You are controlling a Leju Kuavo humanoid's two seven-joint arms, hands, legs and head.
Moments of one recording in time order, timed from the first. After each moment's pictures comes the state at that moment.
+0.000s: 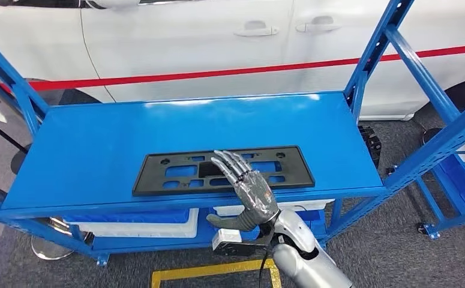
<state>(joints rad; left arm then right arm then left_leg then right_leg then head) -0.07 -0.11 1.29 -0.22 -0.76 -0.04 -0.28 -0.32 -0.02 0.66 -1.25 0.90 -0.43 -0.40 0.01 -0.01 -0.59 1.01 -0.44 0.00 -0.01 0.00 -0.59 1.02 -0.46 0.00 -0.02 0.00</state>
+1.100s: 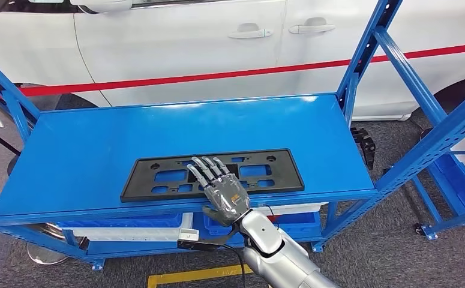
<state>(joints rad) -0.07 -0.10 1.29 -0.22 -0.81 -0.04 -0.30 -0.46 0.15 0.76 -0.83 1.31 -0.61 -0.16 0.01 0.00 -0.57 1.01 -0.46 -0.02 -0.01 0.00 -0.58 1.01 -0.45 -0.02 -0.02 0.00</state>
